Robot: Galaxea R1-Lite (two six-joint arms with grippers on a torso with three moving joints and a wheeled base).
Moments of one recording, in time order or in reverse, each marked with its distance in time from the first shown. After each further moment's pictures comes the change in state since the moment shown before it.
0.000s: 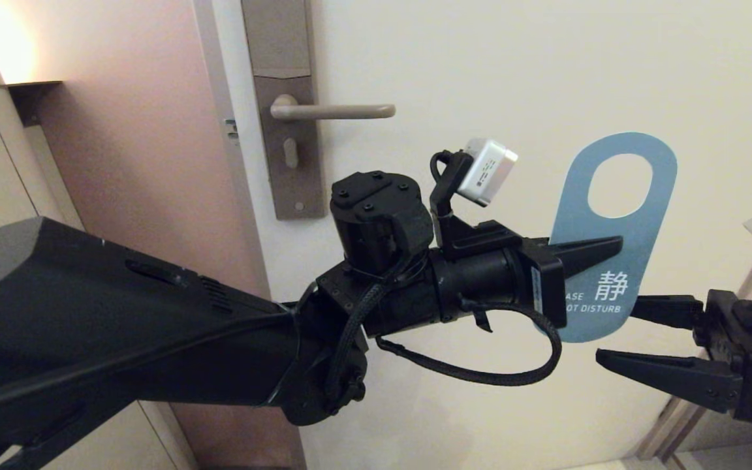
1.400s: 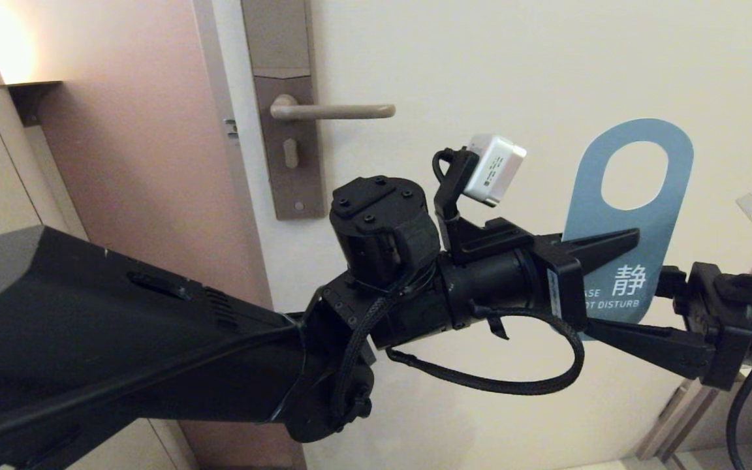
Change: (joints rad) left arm -0.029 0.000 0.014 -0.066 0.060 -0.006; right arm 0.006 0.073 0.019 -0.219 0.001 -0.004
